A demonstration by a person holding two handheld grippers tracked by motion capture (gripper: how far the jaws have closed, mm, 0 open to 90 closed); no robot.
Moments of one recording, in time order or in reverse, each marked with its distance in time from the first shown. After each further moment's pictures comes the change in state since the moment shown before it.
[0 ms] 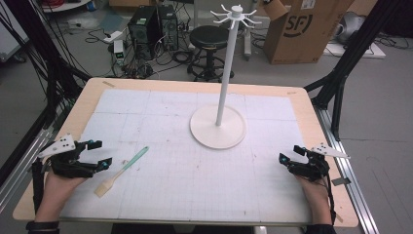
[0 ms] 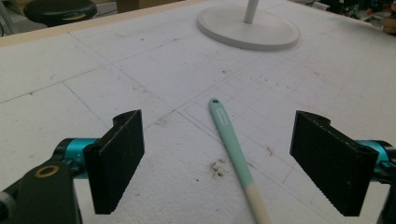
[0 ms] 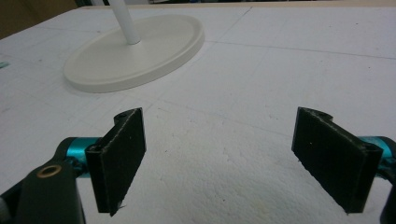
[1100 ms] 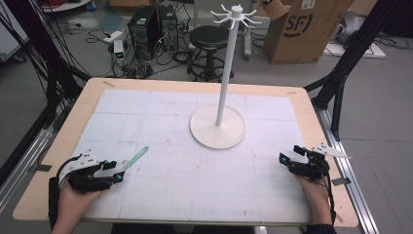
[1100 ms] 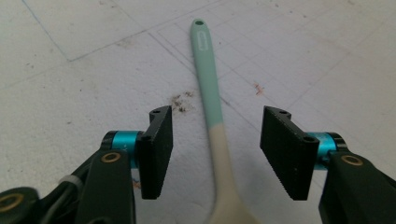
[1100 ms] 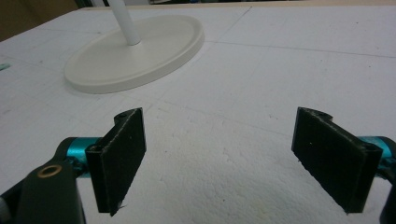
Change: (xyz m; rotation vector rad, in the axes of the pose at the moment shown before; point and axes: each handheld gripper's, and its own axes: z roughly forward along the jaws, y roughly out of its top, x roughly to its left) left arm -0.042 -0.028 0.026 0.212 0.113 -0.060; right arm -0.001 0.000 0.000 0.000 0.003 0.005
